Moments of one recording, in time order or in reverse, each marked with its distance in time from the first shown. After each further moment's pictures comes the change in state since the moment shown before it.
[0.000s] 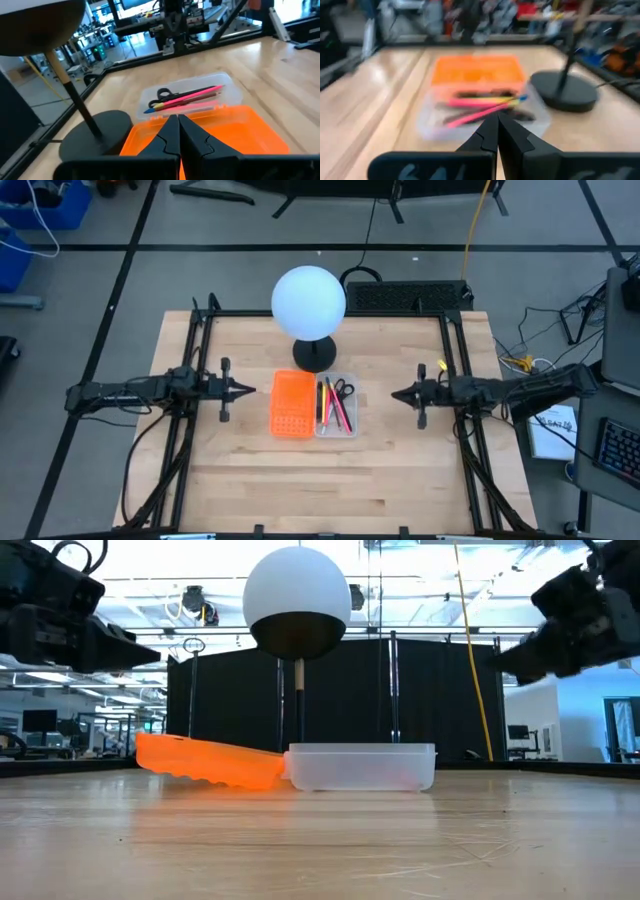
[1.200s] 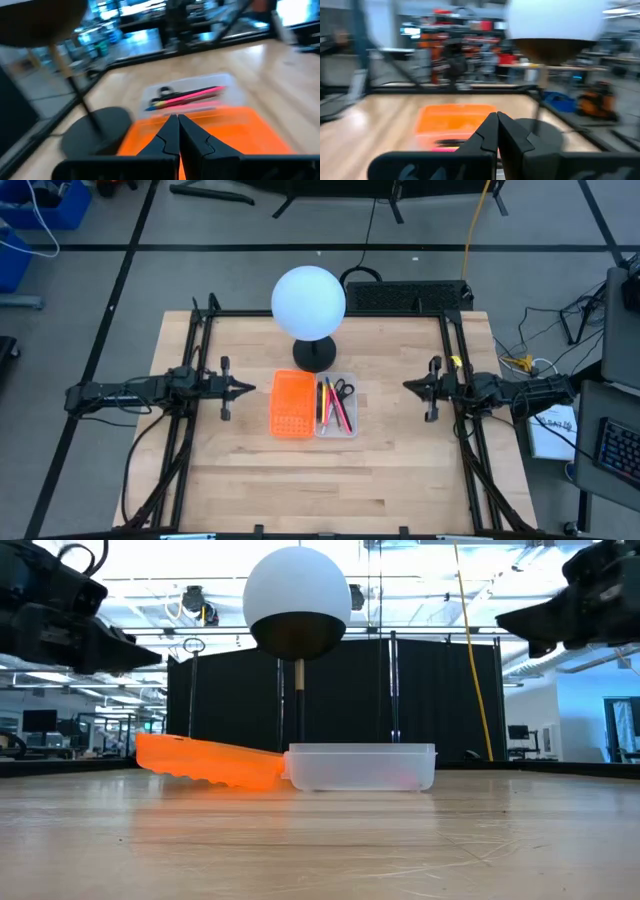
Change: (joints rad) left arm 0.004 0.002 0.001 -0.010 0.001 -0.040; right arm 0.038 -0.393 -0.008 -0.184 0.054 -0.107
